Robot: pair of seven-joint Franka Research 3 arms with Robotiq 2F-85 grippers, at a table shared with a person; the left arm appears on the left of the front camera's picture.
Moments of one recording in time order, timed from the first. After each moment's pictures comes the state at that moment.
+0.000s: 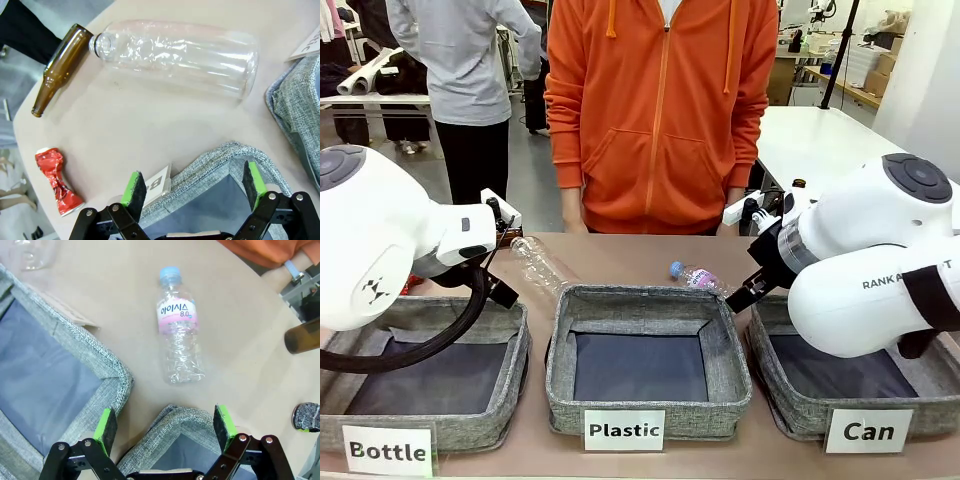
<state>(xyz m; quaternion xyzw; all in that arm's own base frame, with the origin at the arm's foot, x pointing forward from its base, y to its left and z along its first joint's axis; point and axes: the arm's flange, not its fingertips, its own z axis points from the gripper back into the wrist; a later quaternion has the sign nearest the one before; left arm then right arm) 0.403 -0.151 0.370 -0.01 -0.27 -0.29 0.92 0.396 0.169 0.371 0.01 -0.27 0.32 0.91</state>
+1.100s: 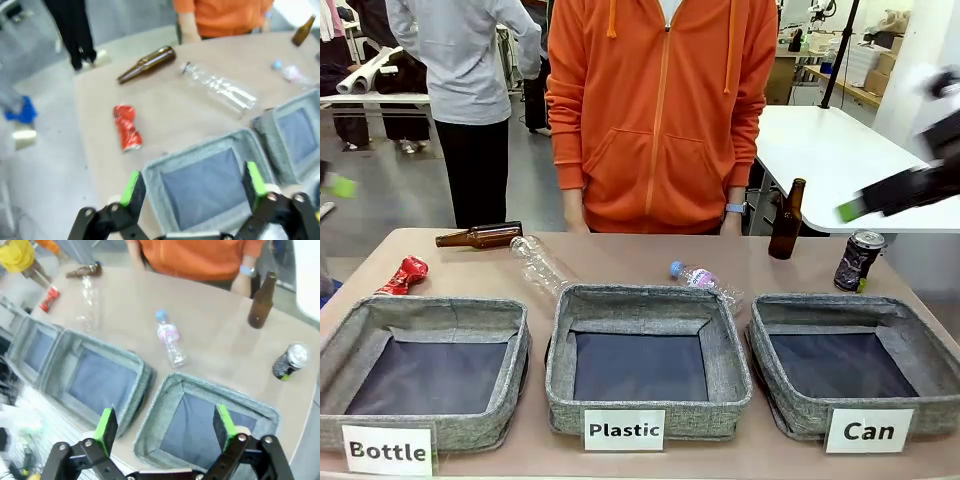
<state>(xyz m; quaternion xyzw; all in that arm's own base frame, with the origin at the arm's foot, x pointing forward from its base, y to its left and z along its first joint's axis) 0.307 0.052 0.566 -0.15 -0.36 -0.11 0.92 0.316 0.011 0.555 0.20 -0.33 0.16 0.91</state>
